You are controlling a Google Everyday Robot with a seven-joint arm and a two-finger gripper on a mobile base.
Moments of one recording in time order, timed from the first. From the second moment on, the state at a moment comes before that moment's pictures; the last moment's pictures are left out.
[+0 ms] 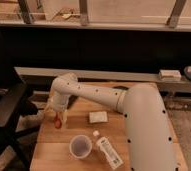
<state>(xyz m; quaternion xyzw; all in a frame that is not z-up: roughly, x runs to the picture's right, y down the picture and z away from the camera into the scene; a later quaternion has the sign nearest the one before) -0.231 0.167 0.836 -0.25 -0.42 -0.43 0.76</state>
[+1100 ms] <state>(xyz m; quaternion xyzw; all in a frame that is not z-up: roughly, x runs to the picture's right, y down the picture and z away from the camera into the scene) -0.204 0.146 0.841 -0.24 -0.42 -0.40 0.78</state>
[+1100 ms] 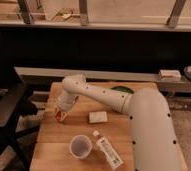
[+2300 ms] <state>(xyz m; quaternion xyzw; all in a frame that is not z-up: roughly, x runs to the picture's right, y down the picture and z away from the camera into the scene) -0.061 0.175 0.777 -0.25 -0.37 -0.23 0.87</state>
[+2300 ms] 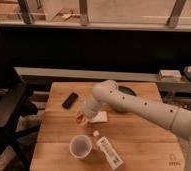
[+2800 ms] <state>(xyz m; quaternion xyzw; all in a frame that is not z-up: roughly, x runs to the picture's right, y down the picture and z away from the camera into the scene) -0.058 0.176 0.777 -0.25 -0.37 -0.23 0.87</state>
